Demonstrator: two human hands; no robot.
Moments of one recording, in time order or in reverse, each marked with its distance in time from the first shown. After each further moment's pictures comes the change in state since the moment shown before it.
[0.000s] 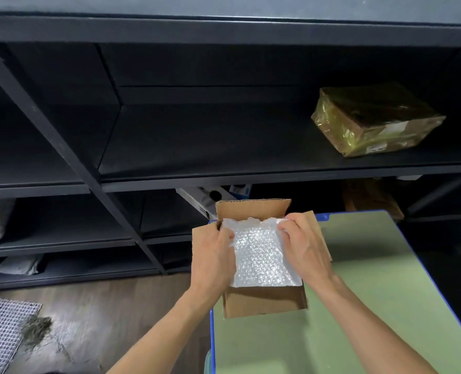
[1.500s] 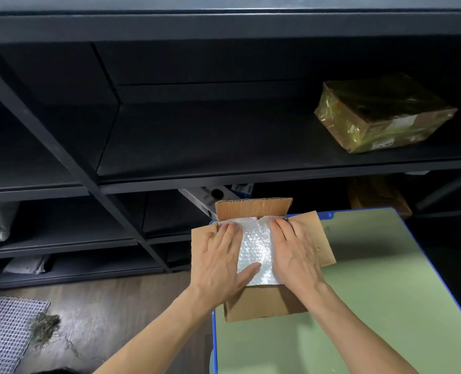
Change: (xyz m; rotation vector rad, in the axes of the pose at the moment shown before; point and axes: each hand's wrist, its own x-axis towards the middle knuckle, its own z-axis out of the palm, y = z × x) left_hand 0.003 -0.004 0.007 0.453 -0.173 0.280; right_hand -0.007 -0.023 0.014 -0.224 -0.130 -0.057
